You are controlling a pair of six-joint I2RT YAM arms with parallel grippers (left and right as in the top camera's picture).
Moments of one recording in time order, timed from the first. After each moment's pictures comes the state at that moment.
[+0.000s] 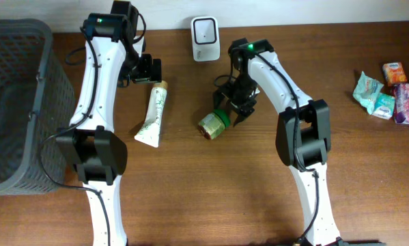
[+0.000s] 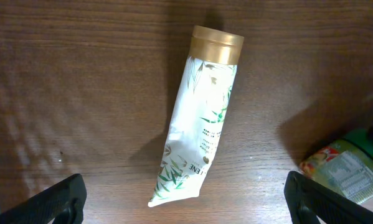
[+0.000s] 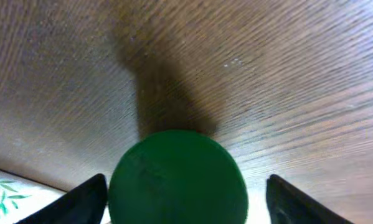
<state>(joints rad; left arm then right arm) -0.12 2.32 2.44 -1.56 0.03 -0.14 0.31 2.50 2.21 -1.41 -0.44 1.04</state>
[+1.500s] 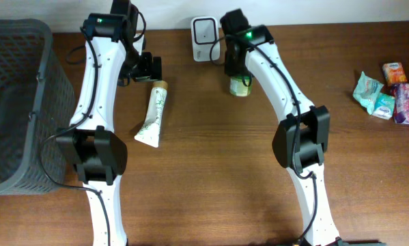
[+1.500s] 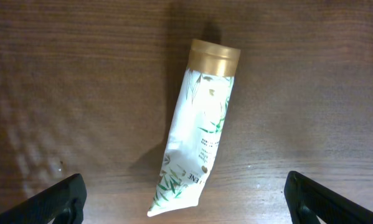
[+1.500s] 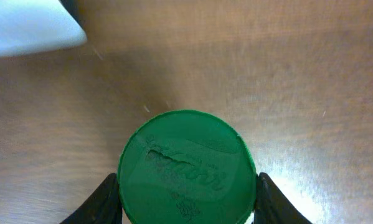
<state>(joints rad) -0.12 2.32 2.44 -1.52 0.03 -0.14 0.34 2.50 2.41 -1.18 0.23 0.40</state>
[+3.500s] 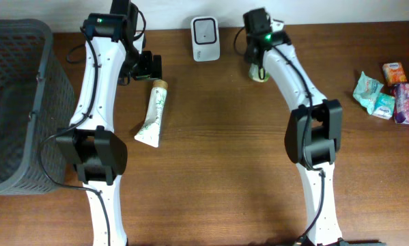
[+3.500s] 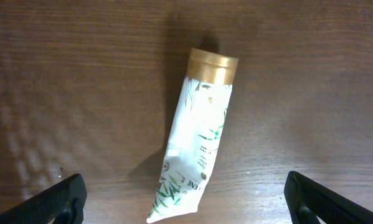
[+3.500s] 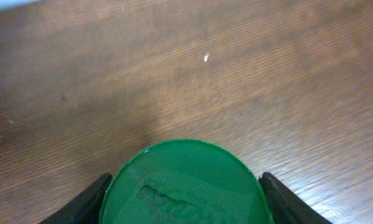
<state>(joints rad) -0.12 2.32 2.44 -1.50 0.03 -0.14 0.23 2.48 2.23 -0.84 0.39 0.49</state>
